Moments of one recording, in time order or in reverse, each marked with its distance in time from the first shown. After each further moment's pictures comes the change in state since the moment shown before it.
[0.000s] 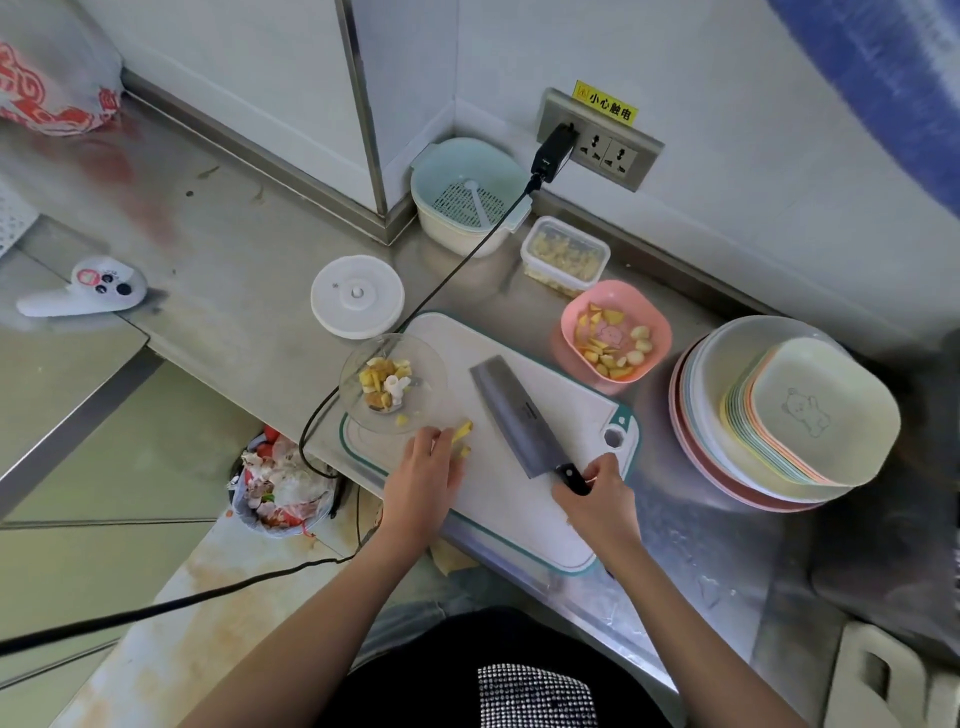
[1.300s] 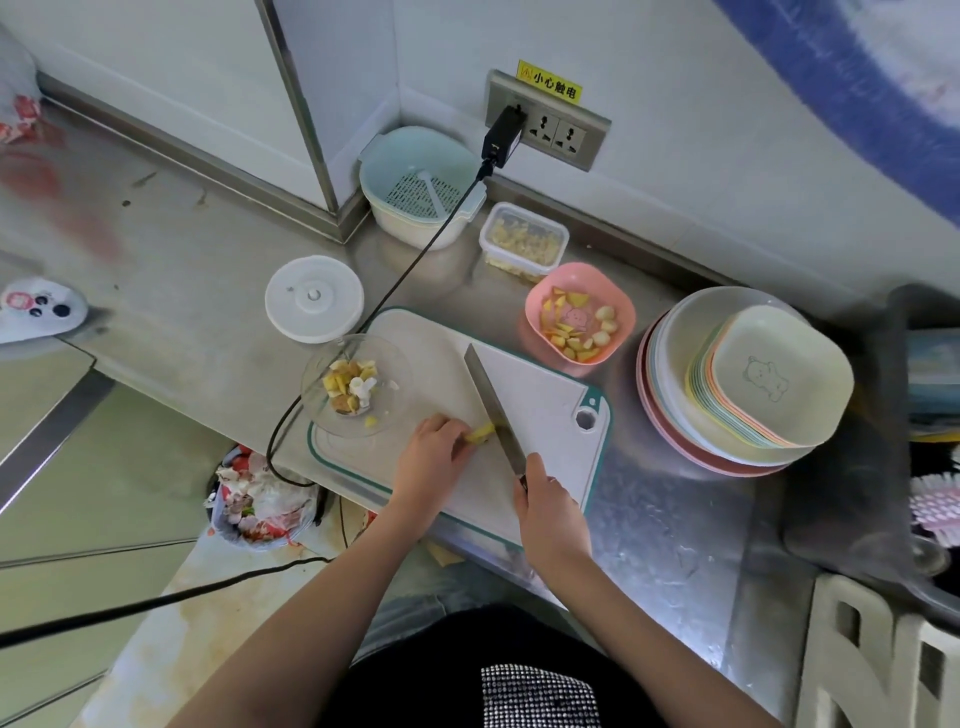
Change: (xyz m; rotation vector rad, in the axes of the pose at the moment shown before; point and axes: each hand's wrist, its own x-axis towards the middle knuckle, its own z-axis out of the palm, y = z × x) left_hand 0.030 0.028 0.013 -0.324 -0.088 0.072; right_hand -0.024 0.000 0.031 -0.476 -0.024 -0.227
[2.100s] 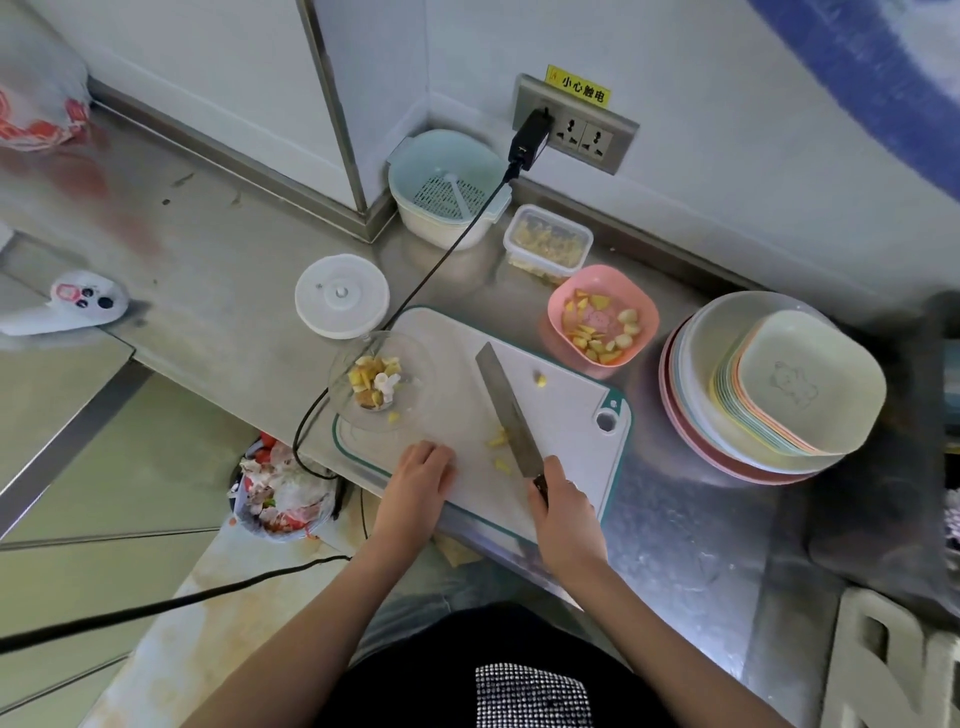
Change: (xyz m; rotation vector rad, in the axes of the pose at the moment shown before) left_hand -0.043 -0.031 -0.019 0.110 0.005 0.043; right_hand -0.008 -0.003 0.001 0.166 -0.006 -0.032
